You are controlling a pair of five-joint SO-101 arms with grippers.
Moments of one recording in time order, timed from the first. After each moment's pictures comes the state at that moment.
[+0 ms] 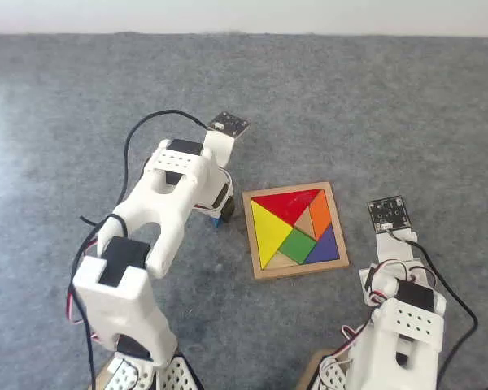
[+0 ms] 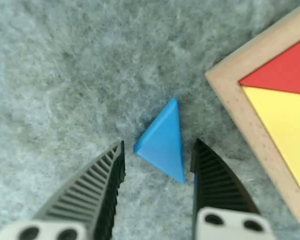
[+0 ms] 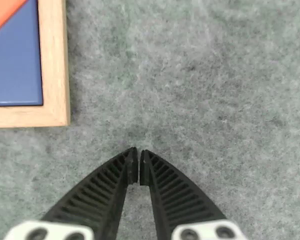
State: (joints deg) left arm 7.2 18.9 17.4 66.2 -9.0; right arm 15.3 -62.6 86.3 51.6 27.8
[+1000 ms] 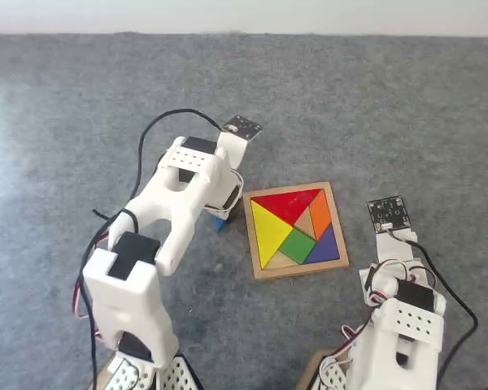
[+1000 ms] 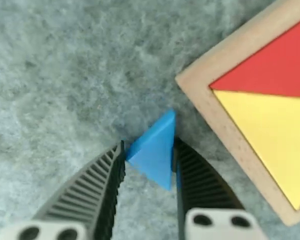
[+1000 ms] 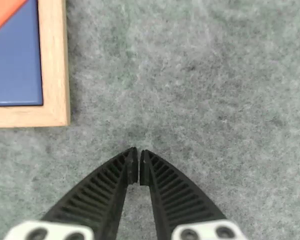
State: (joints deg) left arm 10.3 20.2 13.1 70.8 -7.4; right arm 15.3 -62.6 86.3 51.6 27.8
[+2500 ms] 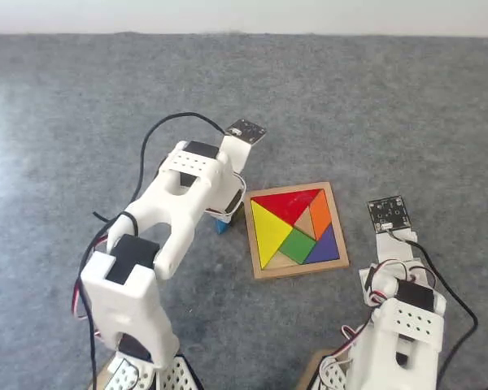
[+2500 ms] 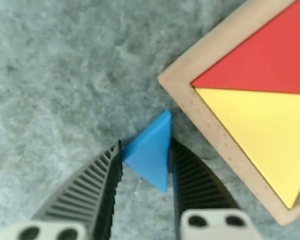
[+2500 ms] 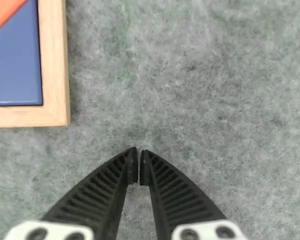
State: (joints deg) left arm 10.8 20.4 15.8 67.5 -8.3; right arm 15.3 -62.6 86.3 51.6 27.8
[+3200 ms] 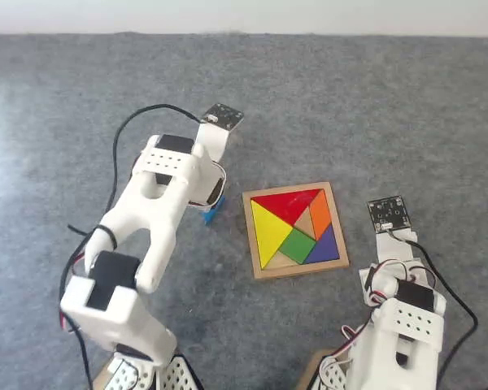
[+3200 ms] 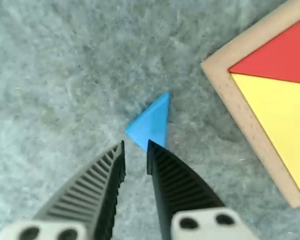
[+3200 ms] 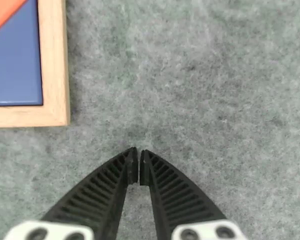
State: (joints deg) left arm 5.9 9.5 18.6 69.8 -9.7; right arm 15.3 -62.6 86.3 51.6 27.8
